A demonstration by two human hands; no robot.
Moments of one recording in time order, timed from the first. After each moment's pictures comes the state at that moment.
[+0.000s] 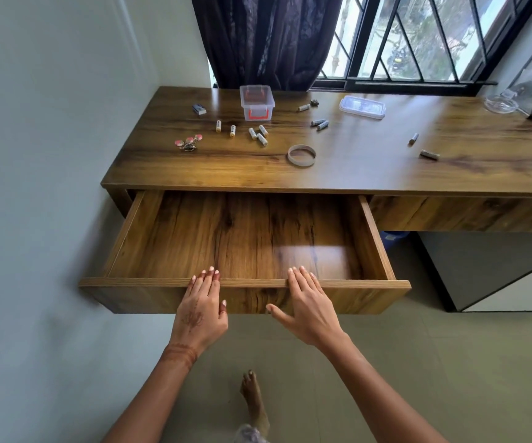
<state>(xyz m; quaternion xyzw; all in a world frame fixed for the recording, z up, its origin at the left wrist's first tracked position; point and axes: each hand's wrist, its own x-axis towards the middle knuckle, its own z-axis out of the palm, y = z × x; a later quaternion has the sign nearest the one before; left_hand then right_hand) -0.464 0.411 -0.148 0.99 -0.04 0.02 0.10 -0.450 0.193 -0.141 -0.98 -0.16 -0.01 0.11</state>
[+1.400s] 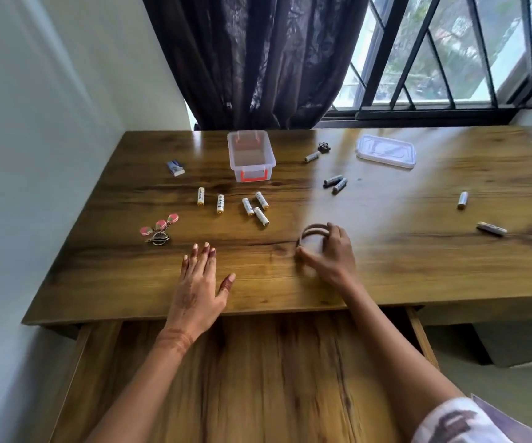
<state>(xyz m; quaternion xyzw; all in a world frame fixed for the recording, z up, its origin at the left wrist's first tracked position) -0.146 0.421 -0.093 0.99 -0.05 0.03 0.15 -0.083 0.178 -0.094 -0.93 0.06 -0.08 0.34</state>
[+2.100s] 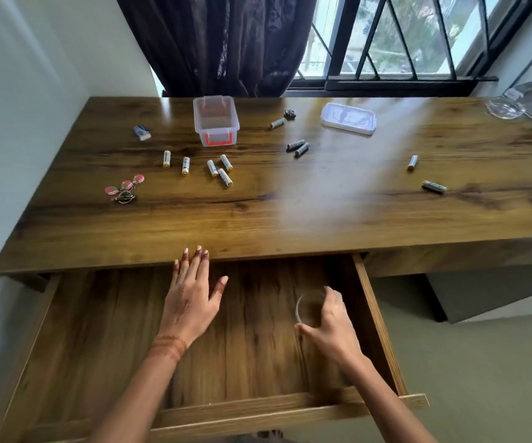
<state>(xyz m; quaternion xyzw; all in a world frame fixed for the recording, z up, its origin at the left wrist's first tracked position) -0.236 0.366 -0.118 0.99 -0.05 0.04 0.16 -0.287 0.118 -0.143 -0.95 0.08 0.09 0.29</state>
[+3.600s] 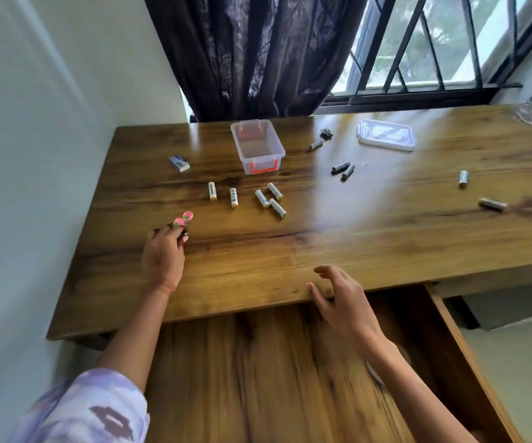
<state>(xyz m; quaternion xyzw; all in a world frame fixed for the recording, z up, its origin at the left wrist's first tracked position) -0.066 0.525 -0.107 0.97 0.05 0.11 0.19 -0.192 0.240 -0.075 -0.94 0.01 -0.06 0.33</state>
